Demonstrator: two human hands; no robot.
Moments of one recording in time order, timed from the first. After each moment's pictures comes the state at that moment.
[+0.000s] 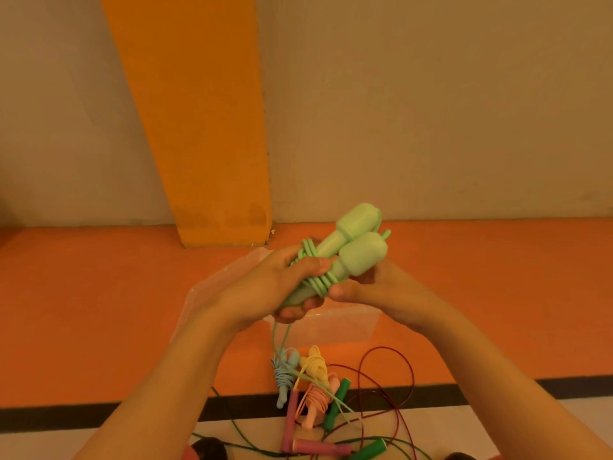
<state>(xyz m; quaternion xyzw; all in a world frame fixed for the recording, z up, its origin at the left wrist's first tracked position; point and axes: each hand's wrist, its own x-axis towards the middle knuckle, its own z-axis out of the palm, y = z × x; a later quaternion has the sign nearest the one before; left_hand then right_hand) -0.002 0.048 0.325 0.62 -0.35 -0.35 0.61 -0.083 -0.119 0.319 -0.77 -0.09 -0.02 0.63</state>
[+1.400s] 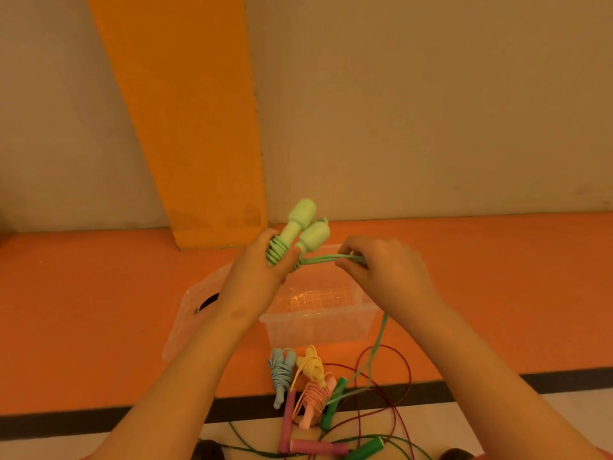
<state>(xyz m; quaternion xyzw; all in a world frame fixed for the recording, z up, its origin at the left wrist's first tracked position) 0.020 0.034 0.295 0.80 -0.26 -0.02 0.54 -0.074 -0.134 0.319 -0.96 0.06 -0.24 0.10</state>
